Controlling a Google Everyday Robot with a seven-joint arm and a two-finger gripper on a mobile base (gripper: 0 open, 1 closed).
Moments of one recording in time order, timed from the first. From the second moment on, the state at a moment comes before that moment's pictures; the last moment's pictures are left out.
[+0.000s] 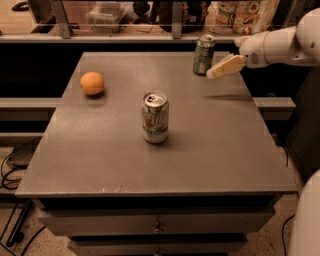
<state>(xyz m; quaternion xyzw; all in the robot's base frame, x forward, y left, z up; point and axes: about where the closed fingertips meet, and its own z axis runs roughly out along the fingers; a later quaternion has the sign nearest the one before) 0.772 -0.194 0.906 -0.43 0.74 0.16 0.50</state>
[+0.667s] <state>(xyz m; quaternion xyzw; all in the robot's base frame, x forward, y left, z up) 0.816 -0.162 0.883 -0.41 0.73 0.18 0.51</state>
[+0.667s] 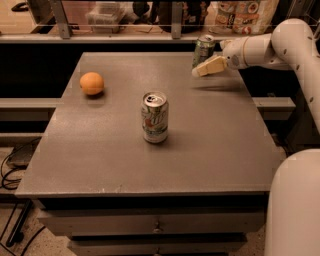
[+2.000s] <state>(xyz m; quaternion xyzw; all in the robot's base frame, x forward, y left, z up) 0.777 -0.091 0.926 -0.58 0.65 0.12 0.47</state>
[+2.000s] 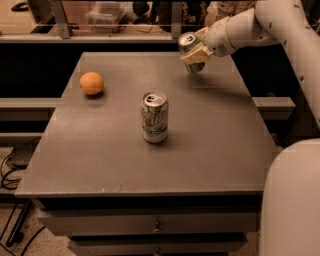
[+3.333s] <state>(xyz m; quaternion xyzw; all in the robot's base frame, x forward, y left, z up) 0.669 -0.065 0.893 -0.72 0.60 0.08 0.33</state>
